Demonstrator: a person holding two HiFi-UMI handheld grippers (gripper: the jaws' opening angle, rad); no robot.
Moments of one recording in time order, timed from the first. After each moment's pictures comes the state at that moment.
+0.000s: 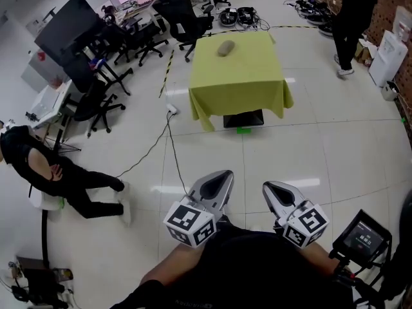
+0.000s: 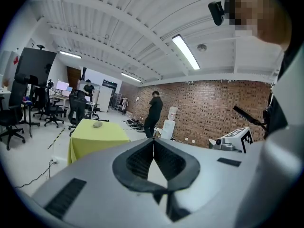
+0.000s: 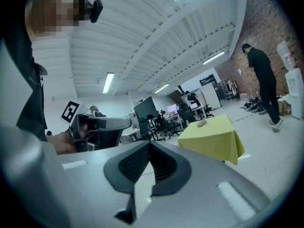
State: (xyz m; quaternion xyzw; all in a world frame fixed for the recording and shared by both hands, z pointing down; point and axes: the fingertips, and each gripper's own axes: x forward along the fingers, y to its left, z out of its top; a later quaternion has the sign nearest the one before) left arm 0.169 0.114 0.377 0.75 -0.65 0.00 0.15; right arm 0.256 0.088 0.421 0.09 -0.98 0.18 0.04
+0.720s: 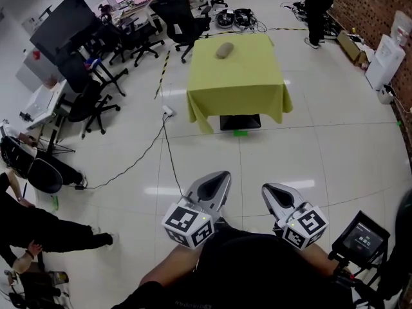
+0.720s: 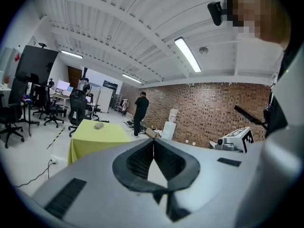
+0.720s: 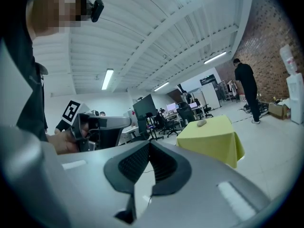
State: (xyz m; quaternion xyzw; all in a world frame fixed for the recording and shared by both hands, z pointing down) left arm 0.139 0.112 0.380 0.75 -0.65 -0.01 0.15; right arm 0.233 0.086 0.424 0.09 -0.98 0.17 0.06
